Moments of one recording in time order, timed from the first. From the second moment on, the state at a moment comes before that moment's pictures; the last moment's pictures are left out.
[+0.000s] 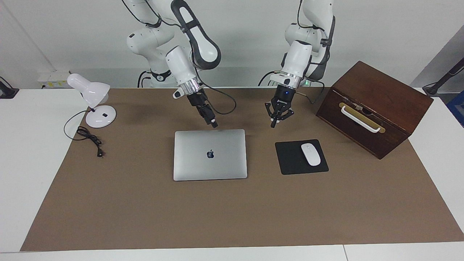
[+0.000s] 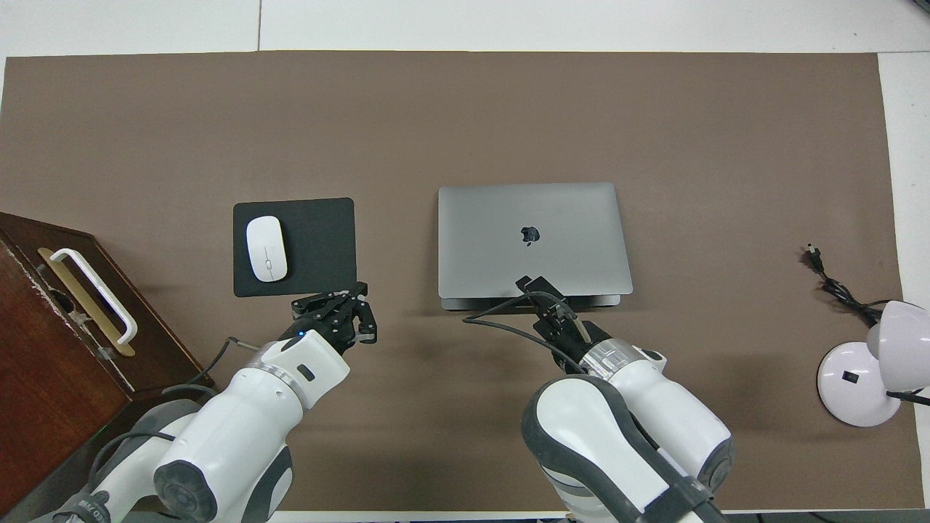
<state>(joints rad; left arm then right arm) -0.66 -0.17 0.09 -2.73 -0.08 3.31 -0.17 0.74 -0.01 -0.01 -2.41 1.75 3.18 0.03</state>
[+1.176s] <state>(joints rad) -0.96 0.06 0.09 -2.70 -0.31 3.48 -0.18 0.66 0.06 -0.01 -2.33 1.75 3.18 -0.06</state>
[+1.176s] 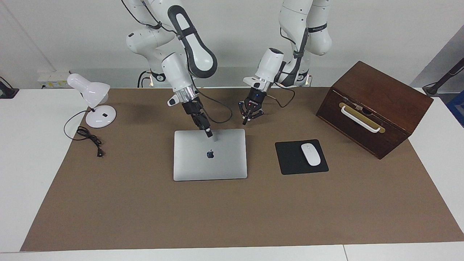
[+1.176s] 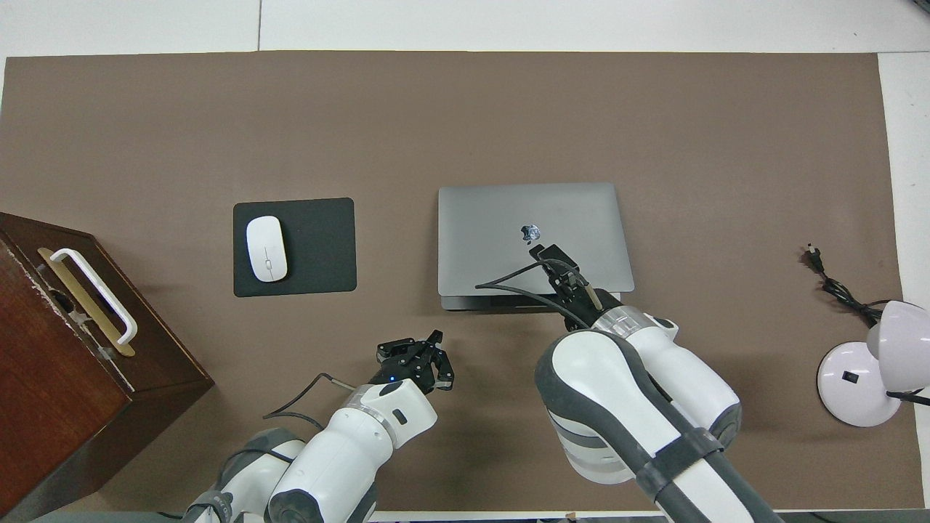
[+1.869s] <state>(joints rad) -0.96 0.17 0.11 -2.57 -0.31 3.48 -0.18 0.66 0.06 -0.01 -2.33 1.75 3.18 -0.06</state>
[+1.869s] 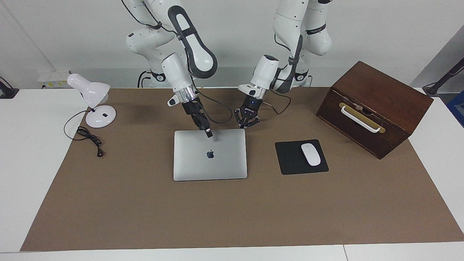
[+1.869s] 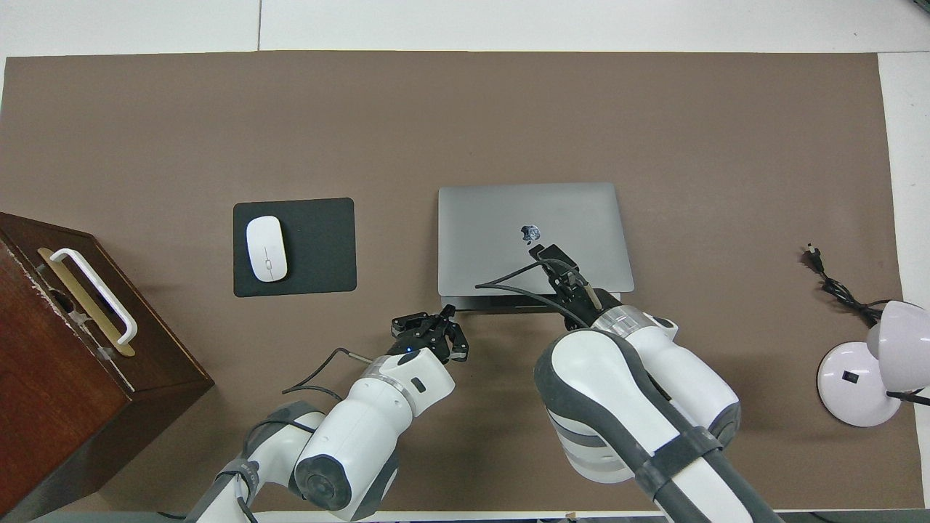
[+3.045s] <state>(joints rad) -0.93 0.29 0.12 -2.46 -0.31 3.49 -0.16 0.65 0.08 -0.01 -2.30 1.75 3.17 -0.06</state>
